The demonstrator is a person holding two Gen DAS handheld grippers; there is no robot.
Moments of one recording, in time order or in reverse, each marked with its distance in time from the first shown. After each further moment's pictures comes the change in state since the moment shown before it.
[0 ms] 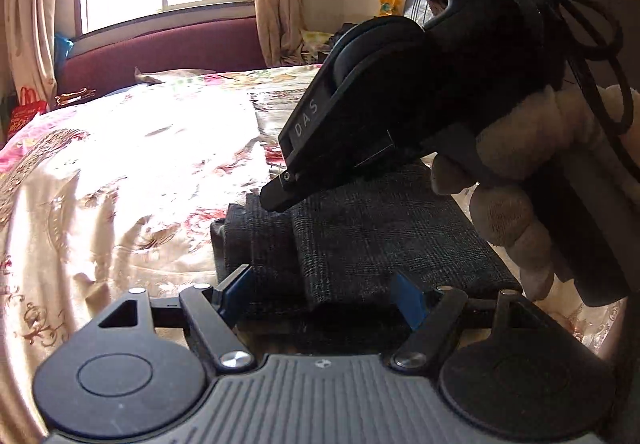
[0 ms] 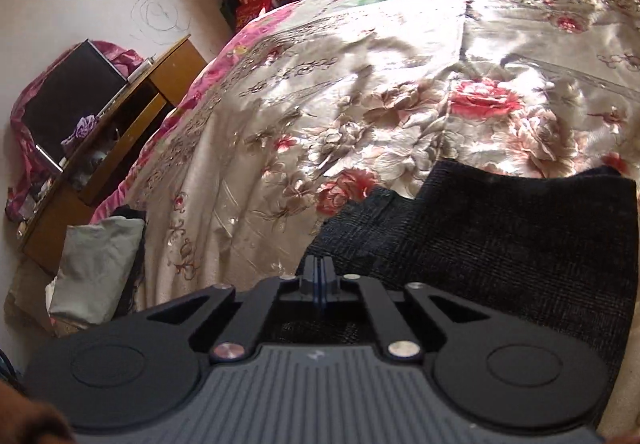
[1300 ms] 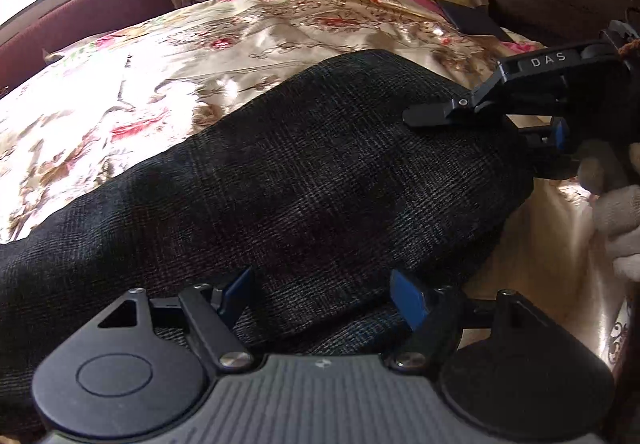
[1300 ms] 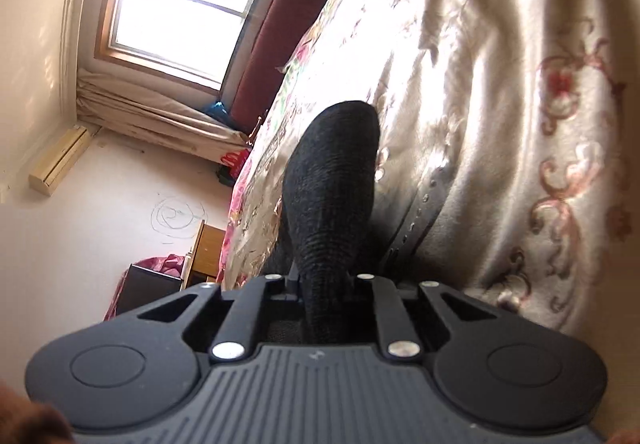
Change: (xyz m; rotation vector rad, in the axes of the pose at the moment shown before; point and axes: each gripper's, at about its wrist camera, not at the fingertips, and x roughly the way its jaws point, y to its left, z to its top) left arm 0.124 -0.122 0.025 0.189 0.256 -0.165; right arm -0.127 -0.268 -0.113 0.676 -0.358 0.282
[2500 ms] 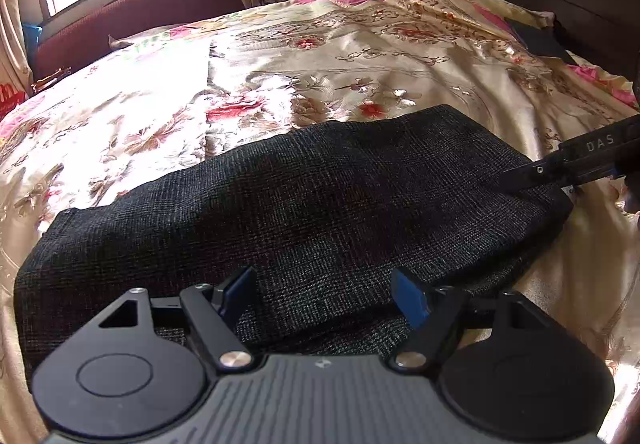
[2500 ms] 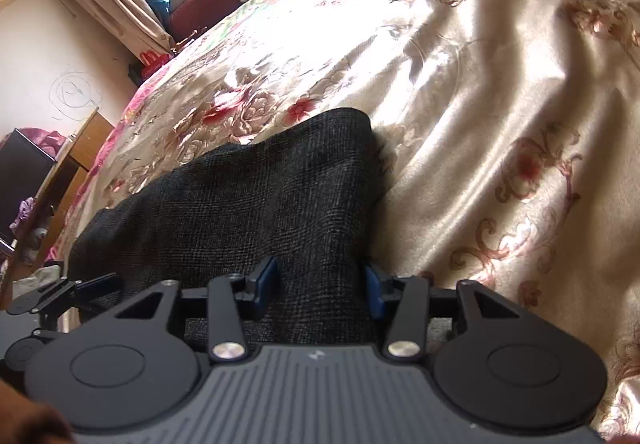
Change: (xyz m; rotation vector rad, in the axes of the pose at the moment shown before) left arm -0.029 0.048 -0.024 -0.109 -0.034 0.188; right arm 0.023 0.031 -0.009 -0.415 0.179 -0.389
